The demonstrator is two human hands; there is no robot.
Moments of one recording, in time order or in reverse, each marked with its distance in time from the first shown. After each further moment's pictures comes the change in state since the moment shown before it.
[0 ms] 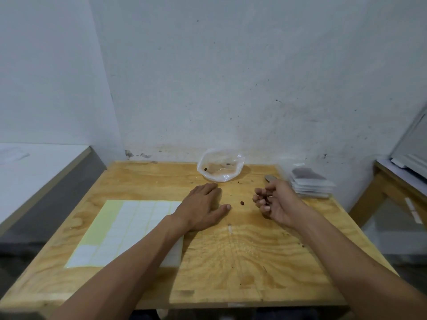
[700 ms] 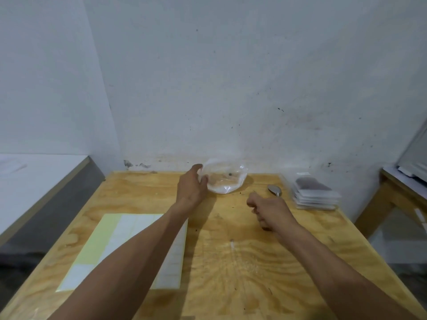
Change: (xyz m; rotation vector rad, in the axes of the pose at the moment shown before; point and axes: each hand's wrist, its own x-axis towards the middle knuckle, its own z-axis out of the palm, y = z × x) left_hand 0.057 -0.013 -0.037 -0.473 0.412 -0.398; right_hand 0.013 0.013 0.015 -0.464 0.115 -0.243
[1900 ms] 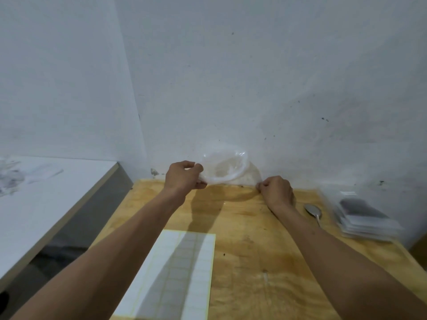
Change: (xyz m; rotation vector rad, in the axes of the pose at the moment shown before) left_hand 0.045 -0.004 -0.090 -0.488 0.059 -0.397; right_hand 0.137 -0.037 0.066 -0.666 0.322 -0.315
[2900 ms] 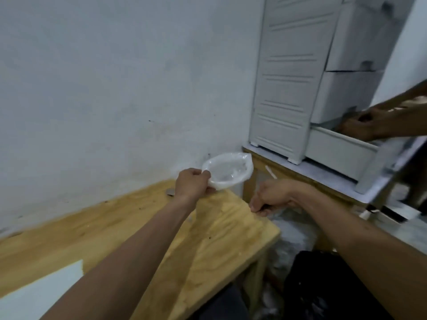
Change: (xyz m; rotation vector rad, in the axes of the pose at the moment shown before) left_hand -0.194 0.029 0.244 0.010 -0.688 0.080; right_hand -0.190 0.176 -0.284 0.271 -0.479 0.483
